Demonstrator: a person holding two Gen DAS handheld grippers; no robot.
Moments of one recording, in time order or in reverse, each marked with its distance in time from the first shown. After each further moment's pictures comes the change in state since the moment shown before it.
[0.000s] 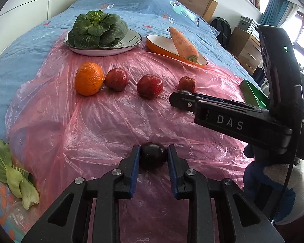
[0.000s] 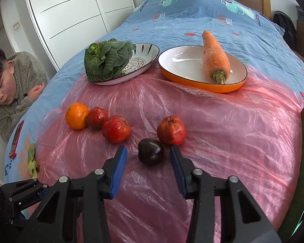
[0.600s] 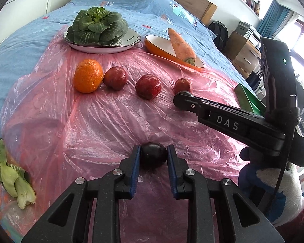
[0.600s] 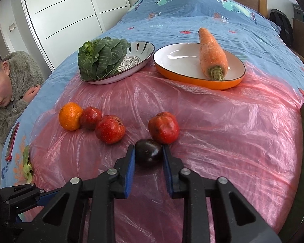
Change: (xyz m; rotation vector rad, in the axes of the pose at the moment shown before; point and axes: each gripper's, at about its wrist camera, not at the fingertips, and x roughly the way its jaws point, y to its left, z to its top) left arm -0.005 0.006 -0.001 -0.040 0.000 -0.064; right arm -0.001 -0.003 -0.002 0.026 -0.011 -0.021
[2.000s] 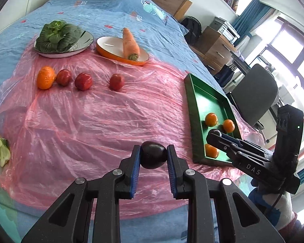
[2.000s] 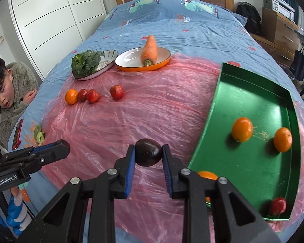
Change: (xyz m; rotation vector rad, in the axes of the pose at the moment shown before) left arm -0.056 -0.096 -0.015 0.039 0.046 -0.178; right arm -0.167 -0.061 -0.084 0.119 -0.005 -0.154
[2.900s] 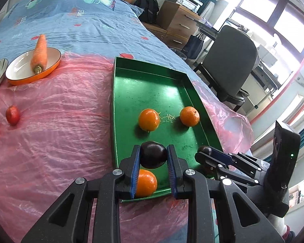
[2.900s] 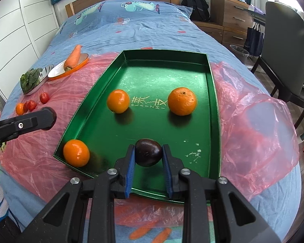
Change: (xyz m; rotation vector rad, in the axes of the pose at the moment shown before) left arm 0.107 -0.149 0.027 0.259 0.121 -0.088; right arm -0.035 -0.138 -0.049 0.176 -0.036 -0.214
